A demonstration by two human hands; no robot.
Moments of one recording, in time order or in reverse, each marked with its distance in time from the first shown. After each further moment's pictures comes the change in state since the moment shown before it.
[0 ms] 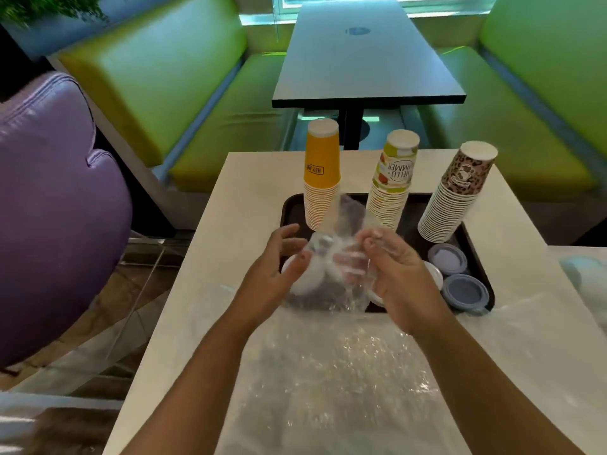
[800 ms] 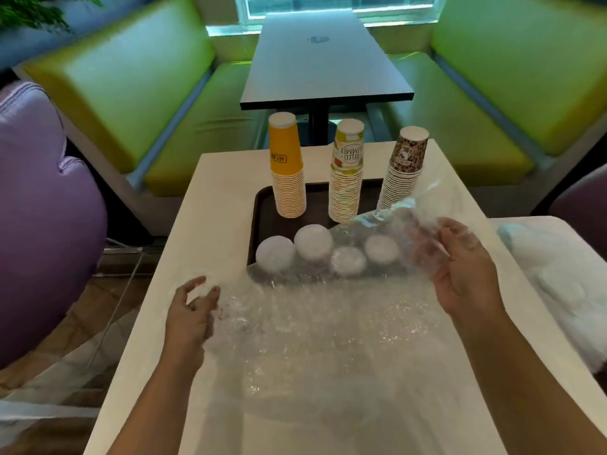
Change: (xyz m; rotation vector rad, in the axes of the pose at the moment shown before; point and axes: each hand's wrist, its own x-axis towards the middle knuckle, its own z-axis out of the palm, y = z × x) left_hand -0.079 -0.082 -0.013 -0.446 0.491 -0.401; right_hand -0.085 -0.031 -0.079 0.250 0.491 -0.139
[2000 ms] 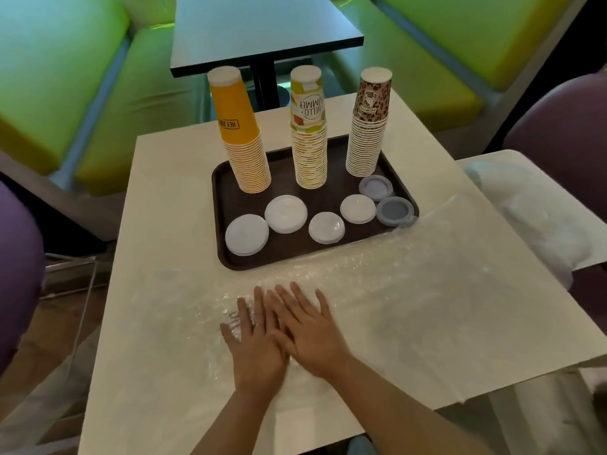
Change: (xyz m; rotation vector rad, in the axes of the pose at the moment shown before) left_hand -0.012 -0.135 0.048 1.469 -0.360 0.670; right_hand -0.045 0.250 -0.015 -1.866 -0.525 -0.541
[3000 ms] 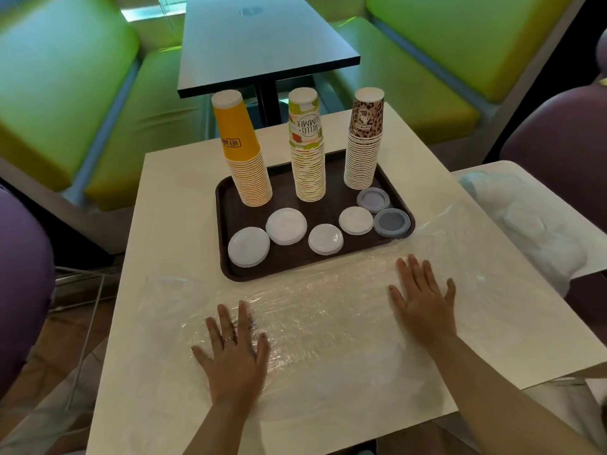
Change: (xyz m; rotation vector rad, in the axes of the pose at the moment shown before) left_hand -0.008 -0.025 -0.017 -0.120 -0.034 -0.233; right_hand -0.042 0.165 -0.041 -0.073 0.021 0.627
